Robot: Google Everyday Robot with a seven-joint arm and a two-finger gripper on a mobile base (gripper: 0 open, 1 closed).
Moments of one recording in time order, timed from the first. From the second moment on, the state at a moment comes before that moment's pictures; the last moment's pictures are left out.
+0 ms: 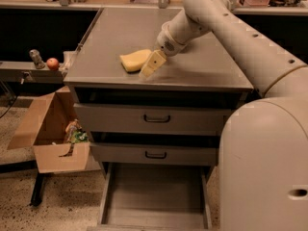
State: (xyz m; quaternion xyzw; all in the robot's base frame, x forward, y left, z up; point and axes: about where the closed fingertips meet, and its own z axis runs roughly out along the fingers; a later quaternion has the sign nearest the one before) arm 0.750 -0.014 0.835 -0.55 0.76 0.16 0.30
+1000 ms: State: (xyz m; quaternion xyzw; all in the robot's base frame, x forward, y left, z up) arm 0.761 0.014 0.837 -0.55 0.74 0.20 0.33
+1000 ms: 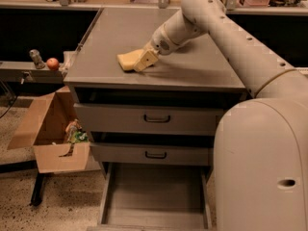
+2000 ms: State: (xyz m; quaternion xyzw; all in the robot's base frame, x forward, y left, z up) arm 0.676 0.018 0.850 -0.64 0.63 0.27 0.33
